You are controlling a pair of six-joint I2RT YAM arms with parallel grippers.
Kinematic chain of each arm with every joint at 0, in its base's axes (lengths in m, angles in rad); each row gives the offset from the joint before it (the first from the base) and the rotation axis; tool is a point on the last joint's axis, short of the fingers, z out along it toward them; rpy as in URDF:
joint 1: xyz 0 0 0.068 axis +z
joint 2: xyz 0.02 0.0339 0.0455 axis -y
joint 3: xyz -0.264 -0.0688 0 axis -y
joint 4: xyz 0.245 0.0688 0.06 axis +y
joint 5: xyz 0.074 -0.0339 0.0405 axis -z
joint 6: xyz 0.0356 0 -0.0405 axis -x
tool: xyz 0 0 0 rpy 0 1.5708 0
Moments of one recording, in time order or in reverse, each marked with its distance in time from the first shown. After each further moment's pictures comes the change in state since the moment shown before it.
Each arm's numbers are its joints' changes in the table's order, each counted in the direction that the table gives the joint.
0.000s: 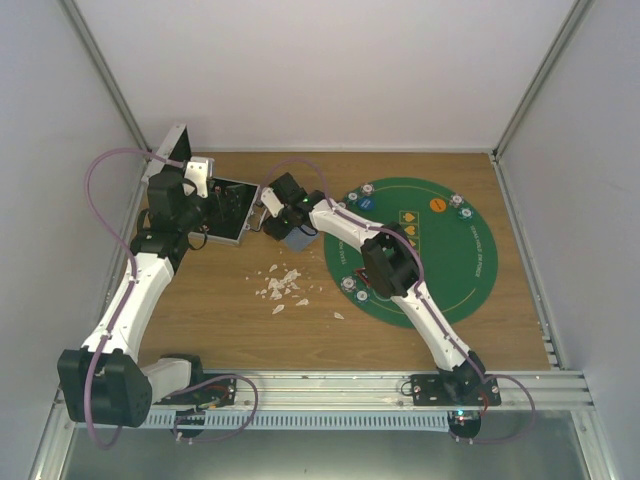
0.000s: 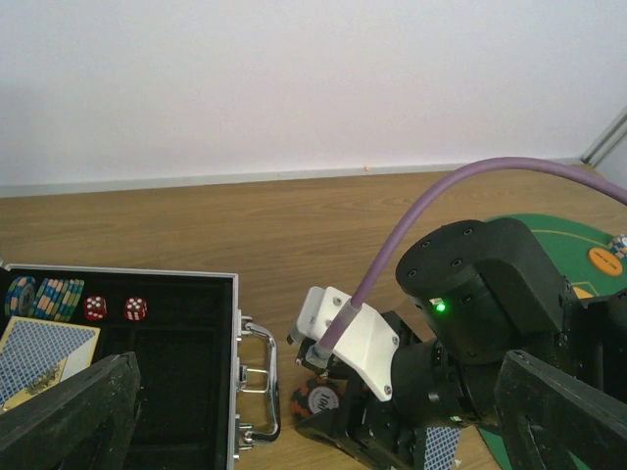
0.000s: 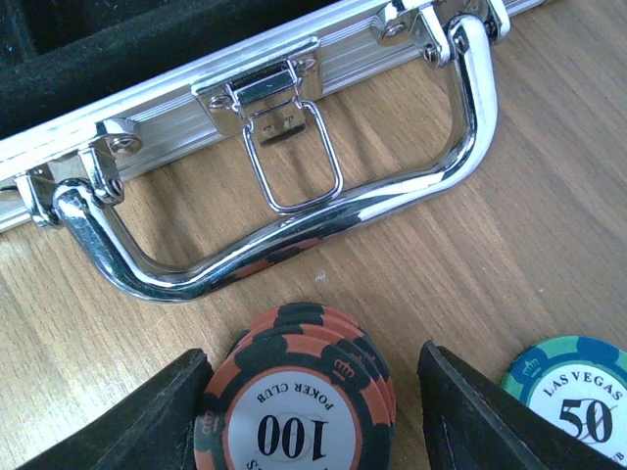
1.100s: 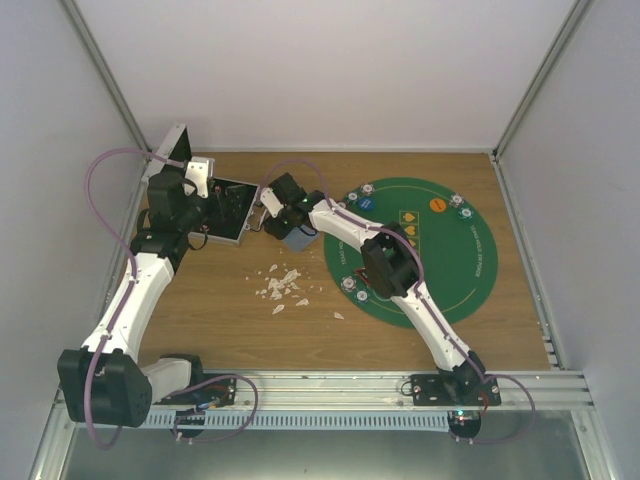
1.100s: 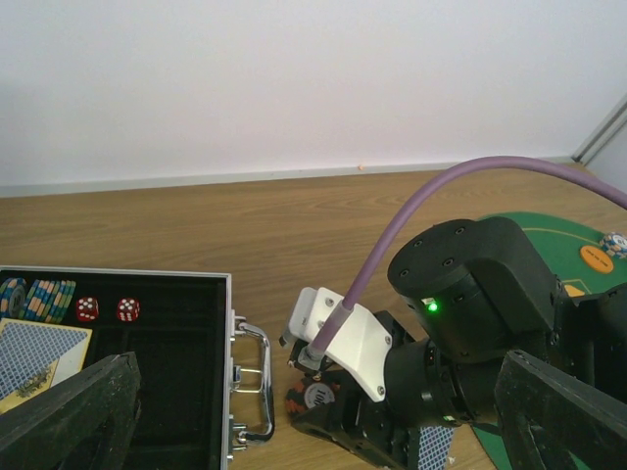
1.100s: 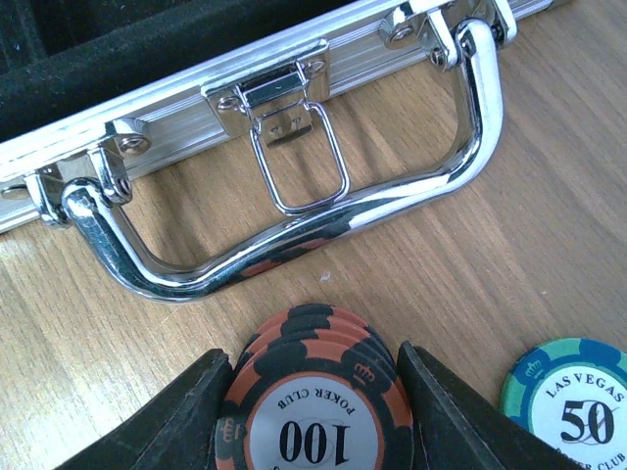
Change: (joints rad) left arm 0.000 0.000 0.000 0.000 0.015 0.001; right arm 0.002 0.001 0.000 0.000 0.001 0.009
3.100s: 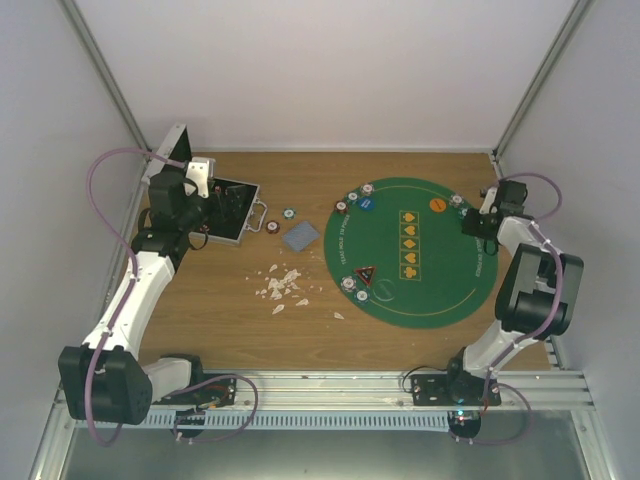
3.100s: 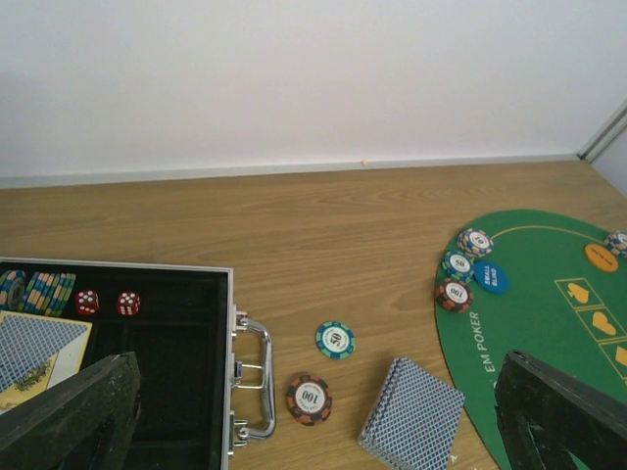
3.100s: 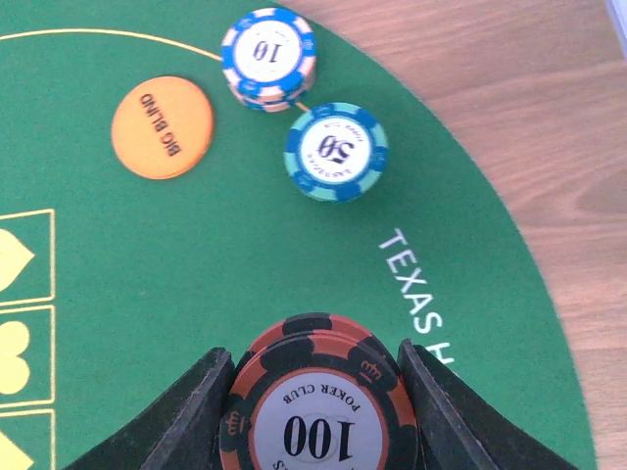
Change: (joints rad) left arm 0.000 -0.011 0.000 0.000 -0.005 0.005; right arm -1.023 0.881 -1.153 -0.252 0.013 -0.143
